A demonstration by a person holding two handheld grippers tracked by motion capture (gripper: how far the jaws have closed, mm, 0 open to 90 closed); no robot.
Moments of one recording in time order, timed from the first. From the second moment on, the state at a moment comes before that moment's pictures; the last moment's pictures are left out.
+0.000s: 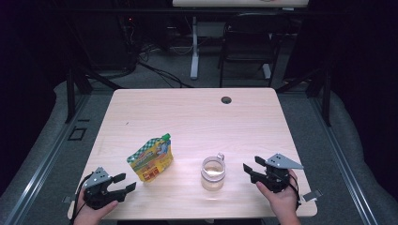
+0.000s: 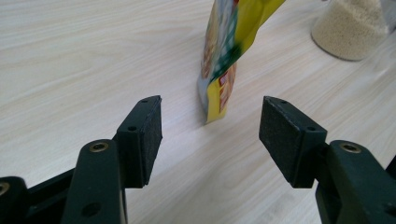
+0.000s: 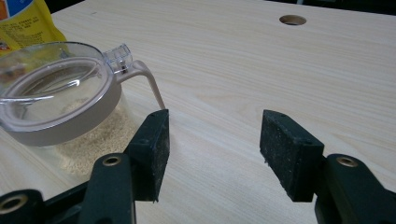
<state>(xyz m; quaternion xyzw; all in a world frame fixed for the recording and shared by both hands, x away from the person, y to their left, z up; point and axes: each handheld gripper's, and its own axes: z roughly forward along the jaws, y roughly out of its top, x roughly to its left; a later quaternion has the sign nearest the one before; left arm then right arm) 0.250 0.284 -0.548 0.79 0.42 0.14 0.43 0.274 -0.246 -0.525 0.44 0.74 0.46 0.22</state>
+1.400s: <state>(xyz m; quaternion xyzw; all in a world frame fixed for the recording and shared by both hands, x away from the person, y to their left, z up) 0.266 0.308 -0.556 0.76 0.48 0.16 0.41 0.285 -0.244 -0.546 0.46 0.75 0.44 0.21</state>
